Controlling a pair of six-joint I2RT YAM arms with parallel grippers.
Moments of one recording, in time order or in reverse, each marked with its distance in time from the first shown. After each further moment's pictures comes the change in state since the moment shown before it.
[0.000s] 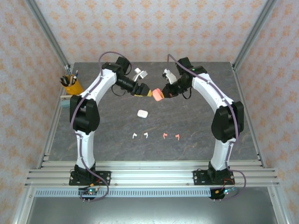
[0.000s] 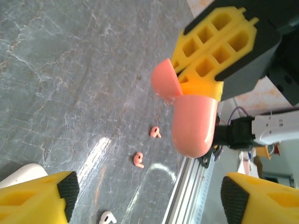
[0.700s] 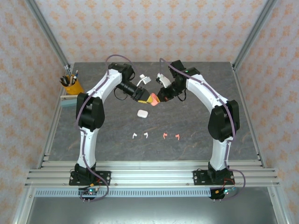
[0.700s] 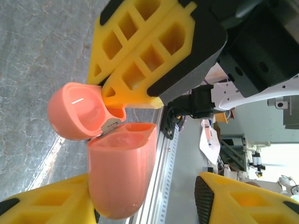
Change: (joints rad) left arm -0.033 0.116 0.097 -0.322 0.155 0.286; right arm 0.060 0.036 0.017 -0.023 0.006 -0.037
